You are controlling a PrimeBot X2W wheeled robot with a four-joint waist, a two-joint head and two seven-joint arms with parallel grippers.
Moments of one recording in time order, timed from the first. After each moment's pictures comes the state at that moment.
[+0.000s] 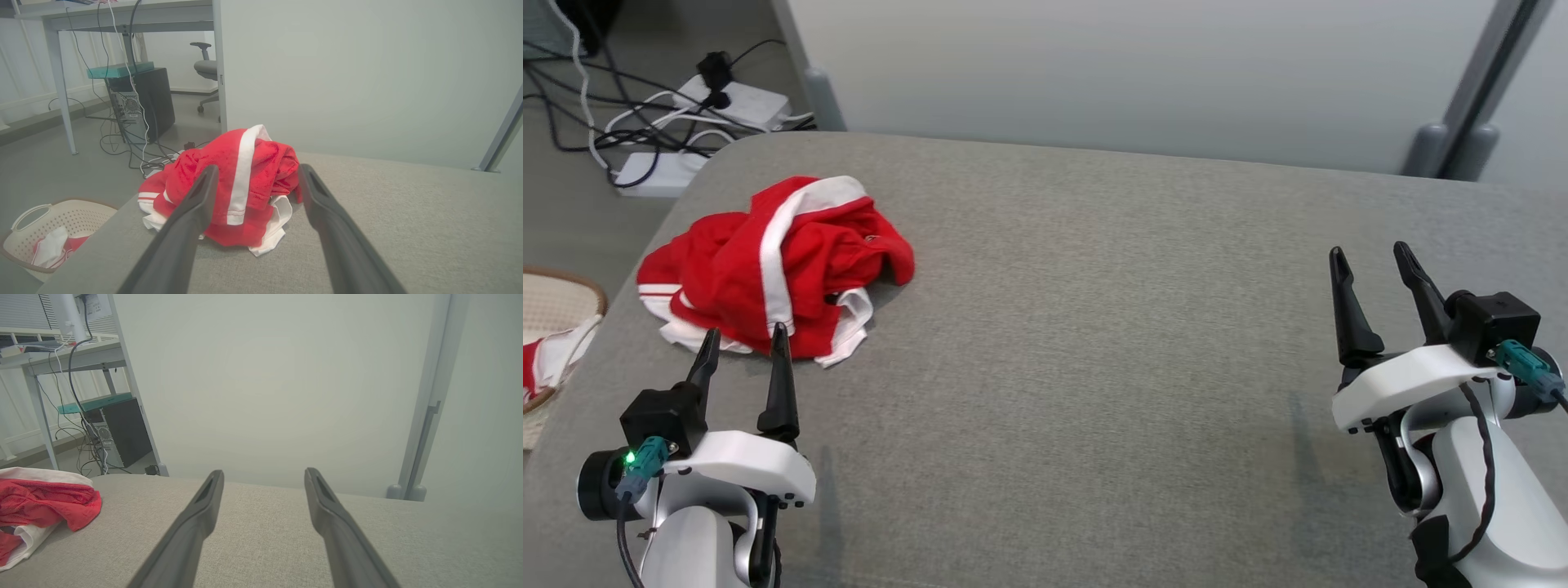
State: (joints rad) left arm -0.28 0.03 0.17 0.48 -0.05 -0.09 -0.25; right arm -0.45 -0.10 0.08 0.54 0.21 0.13 -0.25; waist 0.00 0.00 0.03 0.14
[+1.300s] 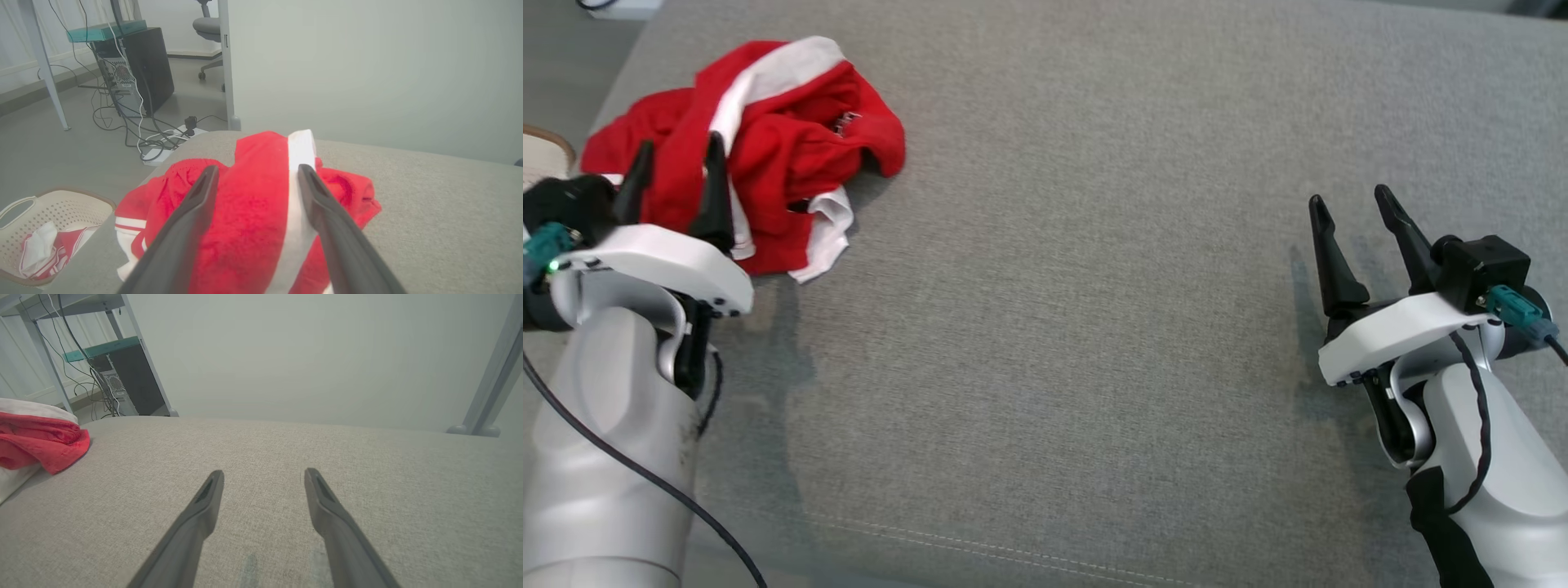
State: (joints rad) left arm -0.75 0.16 0.08 0.85 -0.22 -0.12 -0.25; right arm -0.55 -0.13 0.17 0.56 0.25 0.13 -0.25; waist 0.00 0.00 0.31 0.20
